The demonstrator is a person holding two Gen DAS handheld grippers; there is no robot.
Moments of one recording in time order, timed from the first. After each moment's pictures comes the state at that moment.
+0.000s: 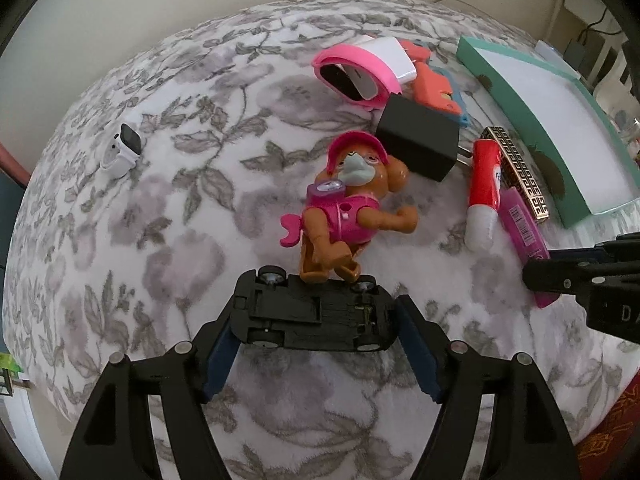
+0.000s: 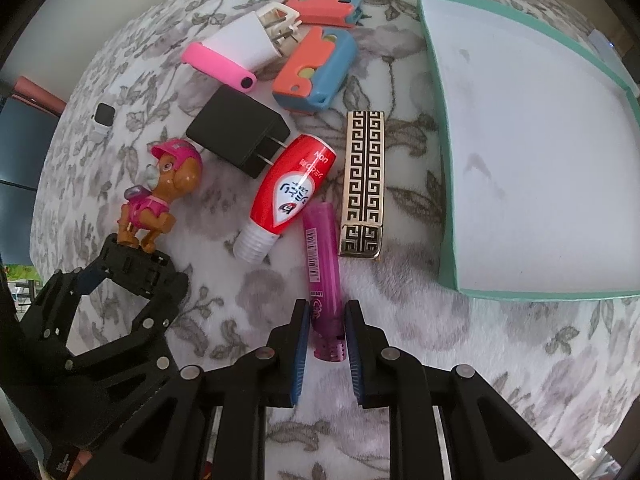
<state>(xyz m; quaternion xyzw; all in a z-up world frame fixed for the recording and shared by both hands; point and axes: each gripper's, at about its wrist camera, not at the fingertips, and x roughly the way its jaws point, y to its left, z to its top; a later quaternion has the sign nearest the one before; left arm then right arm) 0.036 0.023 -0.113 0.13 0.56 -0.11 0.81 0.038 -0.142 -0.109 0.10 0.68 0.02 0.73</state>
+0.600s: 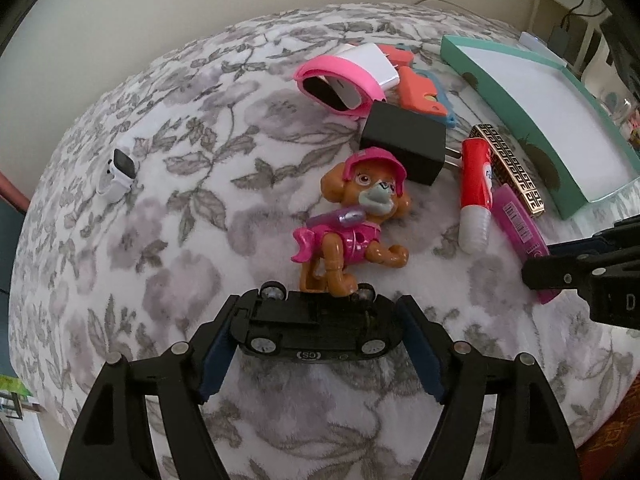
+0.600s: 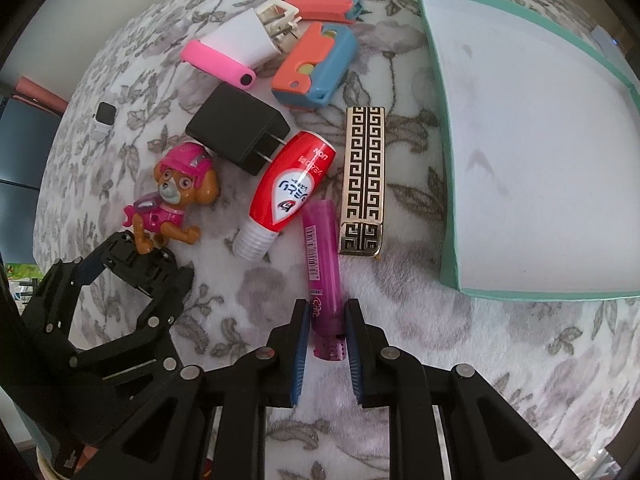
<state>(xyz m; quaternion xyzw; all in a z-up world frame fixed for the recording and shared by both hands) 0.039 0.010 -0.112 0.15 0.54 -0.13 0.82 0.043 -0.144 -0.109 0.11 0.68 0.02 0.72</state>
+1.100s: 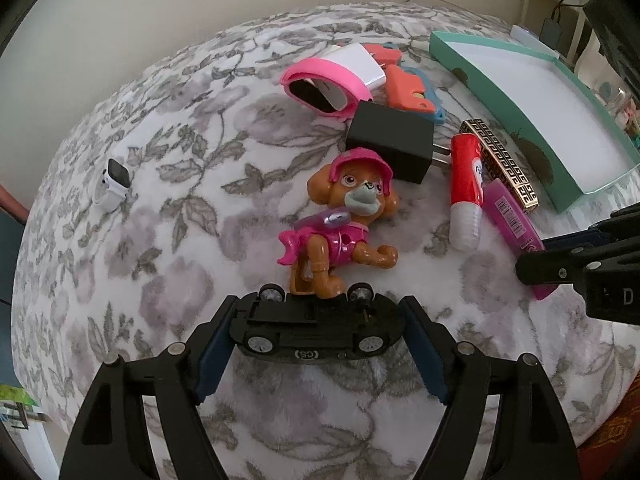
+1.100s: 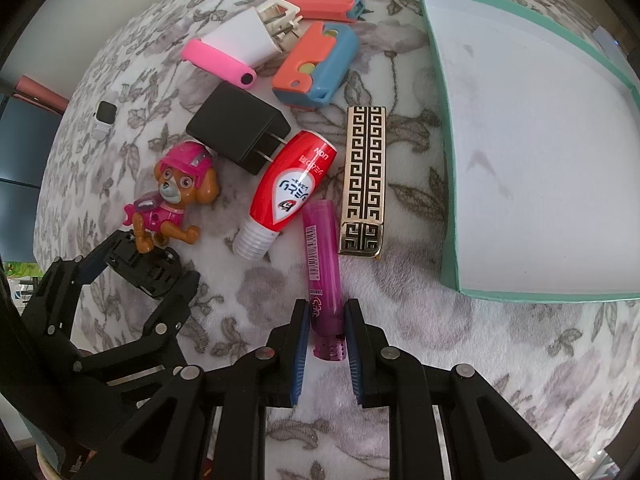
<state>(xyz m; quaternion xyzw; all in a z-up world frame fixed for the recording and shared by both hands) 0.034 0.005 -0.112 0.17 0.53 -0.14 0.82 0.043 -0.145 -0.108 0.11 0.68 0.02 0.72</state>
